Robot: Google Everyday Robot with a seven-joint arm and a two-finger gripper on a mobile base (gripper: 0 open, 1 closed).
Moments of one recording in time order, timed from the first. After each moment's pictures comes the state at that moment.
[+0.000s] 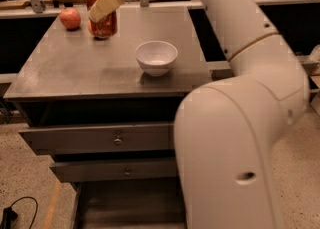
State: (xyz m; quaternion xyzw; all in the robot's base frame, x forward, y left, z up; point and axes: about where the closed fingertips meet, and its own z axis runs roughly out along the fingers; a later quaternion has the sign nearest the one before) arm 0.697 0.140 1.008 -0.55 0.71 0.30 0.32
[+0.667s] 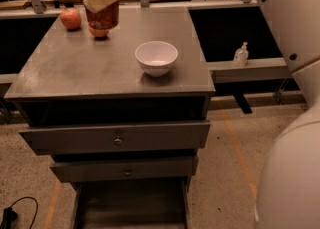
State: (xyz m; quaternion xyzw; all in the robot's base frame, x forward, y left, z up) arm 0.608 0.117 1.068 -0.58 0.66 0.30 0.36
